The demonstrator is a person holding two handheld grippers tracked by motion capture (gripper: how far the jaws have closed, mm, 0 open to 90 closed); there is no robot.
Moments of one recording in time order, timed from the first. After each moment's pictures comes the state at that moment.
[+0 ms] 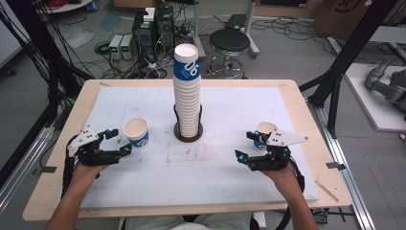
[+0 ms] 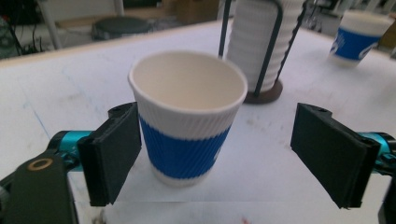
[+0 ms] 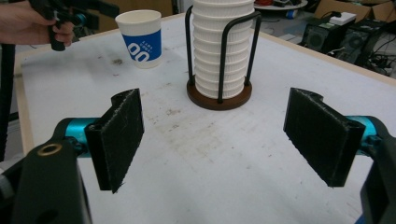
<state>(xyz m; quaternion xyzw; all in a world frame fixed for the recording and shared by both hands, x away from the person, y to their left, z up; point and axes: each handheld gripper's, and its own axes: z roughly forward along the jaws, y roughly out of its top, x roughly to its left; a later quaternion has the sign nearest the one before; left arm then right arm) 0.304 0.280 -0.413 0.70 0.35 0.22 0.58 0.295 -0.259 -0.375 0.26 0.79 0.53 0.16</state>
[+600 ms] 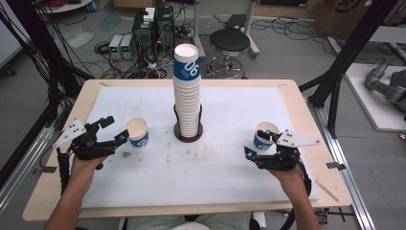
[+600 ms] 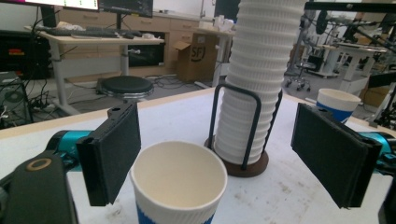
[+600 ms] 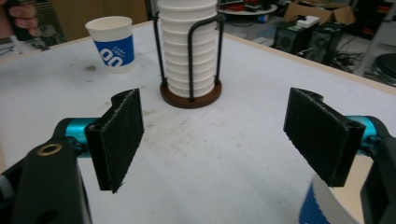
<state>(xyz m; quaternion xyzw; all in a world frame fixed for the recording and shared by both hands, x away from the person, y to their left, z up) 0.304 0.275 -0.385 0.65 0.33 0.24 0.64 0.290 -0.279 -0.376 0.30 0.77 0.53 0.20</state>
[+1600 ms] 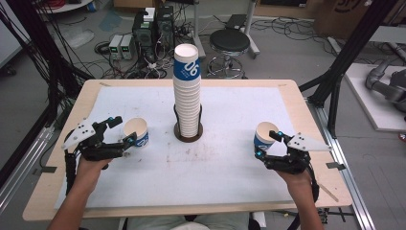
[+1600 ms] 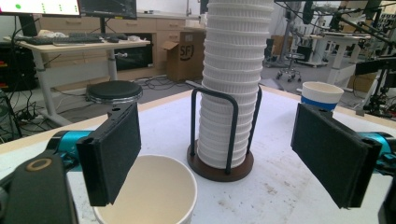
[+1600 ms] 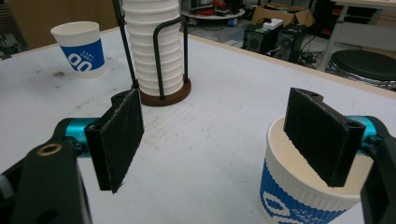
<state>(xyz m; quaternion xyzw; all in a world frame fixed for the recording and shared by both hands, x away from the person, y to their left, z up) 0.300 0.255 -0.379 0.67 0.30 0.24 0.64 0.279 -0.299 -0.376 0.34 0.74 0.53 0.23</state>
